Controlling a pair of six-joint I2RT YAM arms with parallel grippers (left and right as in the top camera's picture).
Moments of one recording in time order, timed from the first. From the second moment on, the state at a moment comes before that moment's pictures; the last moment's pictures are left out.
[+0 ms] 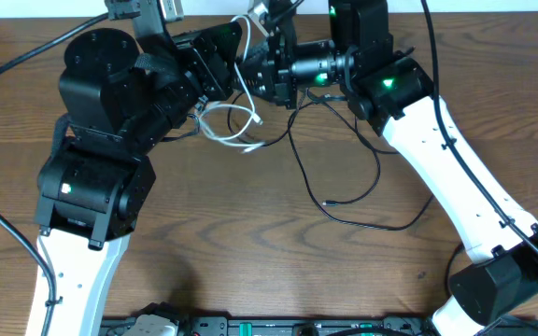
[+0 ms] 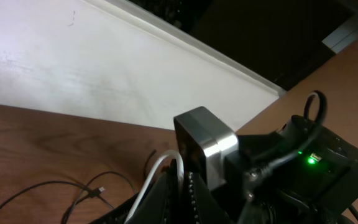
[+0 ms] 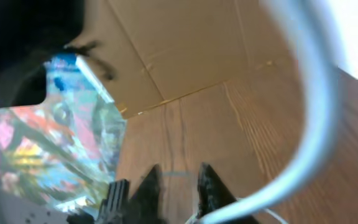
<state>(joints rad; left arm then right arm) -0.30 1.25 1.64 -0.58 0.29 -0.62 0.52 1.79 1.80 -0.31 -1.03 0.16</state>
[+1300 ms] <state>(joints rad) -0.30 1.31 1.64 -0.66 0.15 -0.59 -0.21 1.79 1.80 -0.19 -1.02 0.58</state>
